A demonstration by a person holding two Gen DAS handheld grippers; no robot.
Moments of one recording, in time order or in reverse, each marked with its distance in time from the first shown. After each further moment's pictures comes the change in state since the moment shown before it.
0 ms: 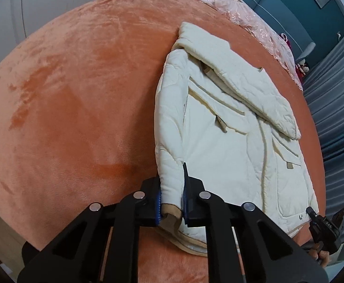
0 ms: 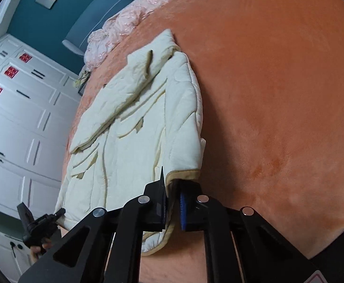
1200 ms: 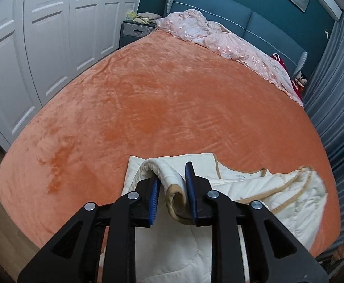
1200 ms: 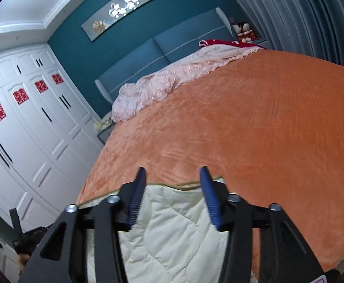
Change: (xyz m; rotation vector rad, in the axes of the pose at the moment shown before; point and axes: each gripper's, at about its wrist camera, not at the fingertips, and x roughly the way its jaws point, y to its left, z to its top) left arm -0.079 -0.048 0.061 0.085 -0.243 0.077; right arm -0.102 0.075 0.075 -0.156 -0.437 0.048
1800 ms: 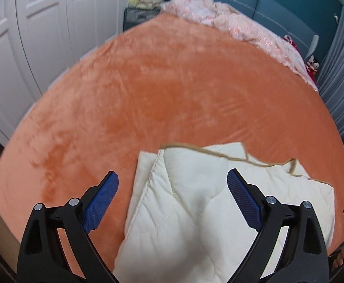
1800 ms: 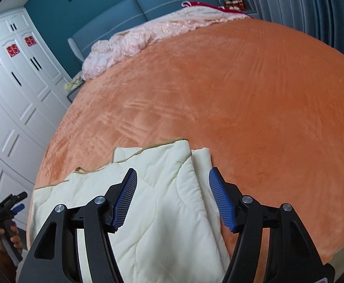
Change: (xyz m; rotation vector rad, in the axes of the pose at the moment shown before) left arm 0.088 0.019 -0.007 0.040 0.118 0.098; right arm 0.084 -0.036 -0.056 -0.057 0.284 -0.189
